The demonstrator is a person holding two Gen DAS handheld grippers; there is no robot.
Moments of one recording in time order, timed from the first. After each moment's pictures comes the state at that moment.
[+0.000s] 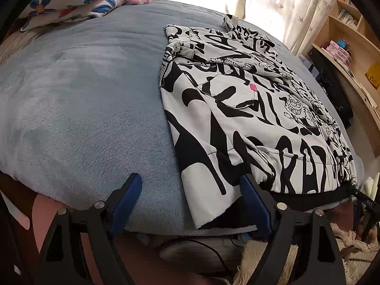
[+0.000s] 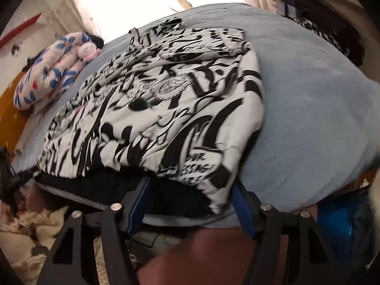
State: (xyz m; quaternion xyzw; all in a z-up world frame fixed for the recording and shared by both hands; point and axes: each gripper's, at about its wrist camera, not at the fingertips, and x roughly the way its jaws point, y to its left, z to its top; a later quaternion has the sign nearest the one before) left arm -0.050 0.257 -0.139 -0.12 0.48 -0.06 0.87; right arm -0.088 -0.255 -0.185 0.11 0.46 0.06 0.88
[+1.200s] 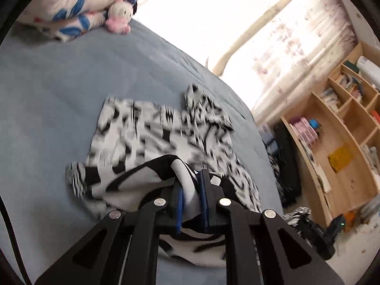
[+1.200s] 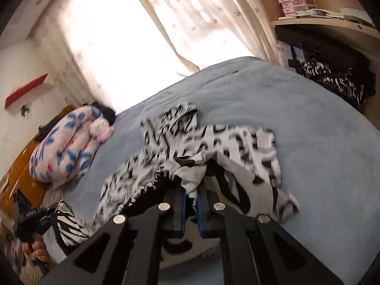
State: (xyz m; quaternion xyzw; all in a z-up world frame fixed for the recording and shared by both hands) left arm 0.163 0.232 -0.001 -0.31 0.36 -0.12 0.87; right arm 0.126 -0.292 -0.021 0.23 0.29 0.06 0.93
